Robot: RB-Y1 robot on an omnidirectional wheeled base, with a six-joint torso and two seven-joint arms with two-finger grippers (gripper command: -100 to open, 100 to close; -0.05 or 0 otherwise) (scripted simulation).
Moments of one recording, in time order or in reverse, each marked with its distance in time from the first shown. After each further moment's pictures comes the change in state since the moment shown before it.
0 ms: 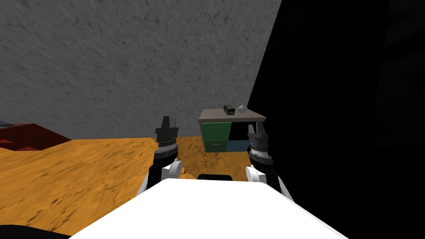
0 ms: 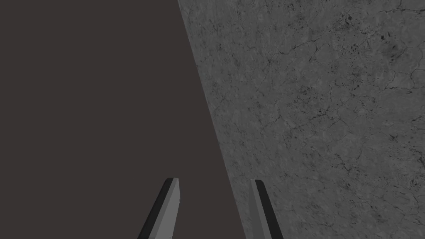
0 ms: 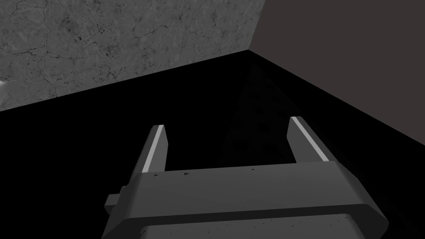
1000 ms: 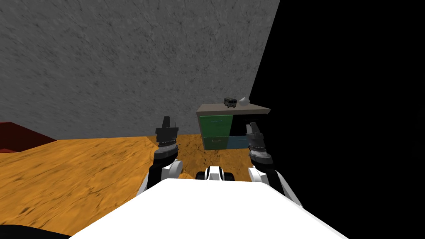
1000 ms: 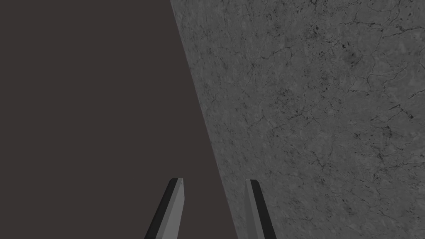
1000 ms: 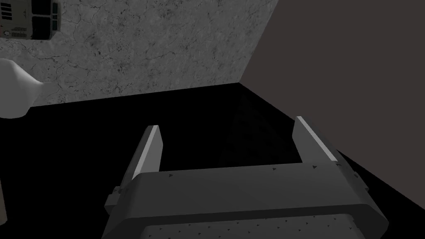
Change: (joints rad) left arm 0.000 0.000 0.000 0.000 0.000 0.000 0.000; right arm -0.020 -0.120 0.005 0.014 0.033 -0.007 0.088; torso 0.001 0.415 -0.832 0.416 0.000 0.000
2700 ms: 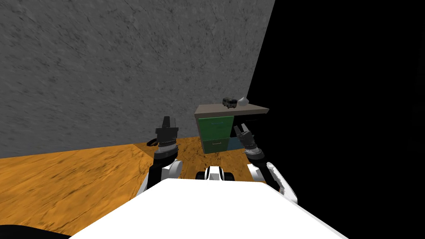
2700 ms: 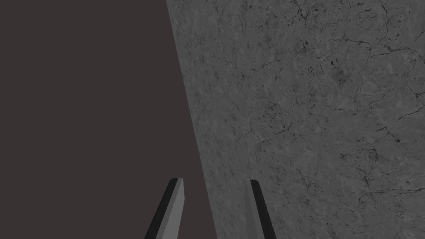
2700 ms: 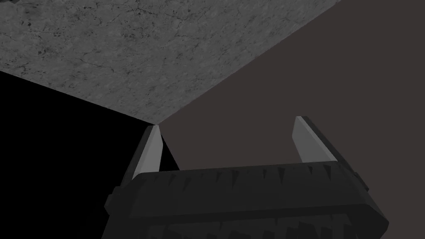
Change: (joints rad) left arm 0.000 0.000 0.000 0.000 0.000 0.000 0.000; right arm -0.107 -0.118 0.016 0.108 0.179 -0.030 0.436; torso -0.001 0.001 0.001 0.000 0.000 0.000
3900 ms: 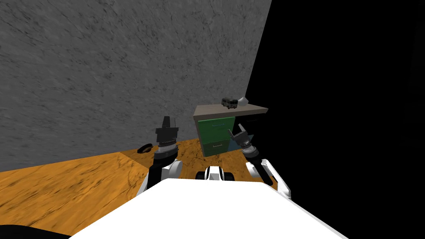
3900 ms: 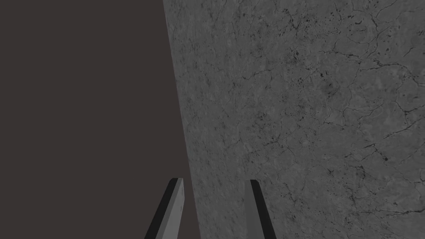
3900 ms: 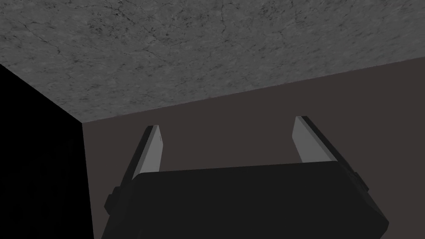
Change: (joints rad) left arm 0.000 0.000 0.000 0.000 0.000 0.000 0.000; right arm -0.059 -0.024 0.007 0.085 0.144 -0.011 0.319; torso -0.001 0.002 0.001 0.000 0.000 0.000
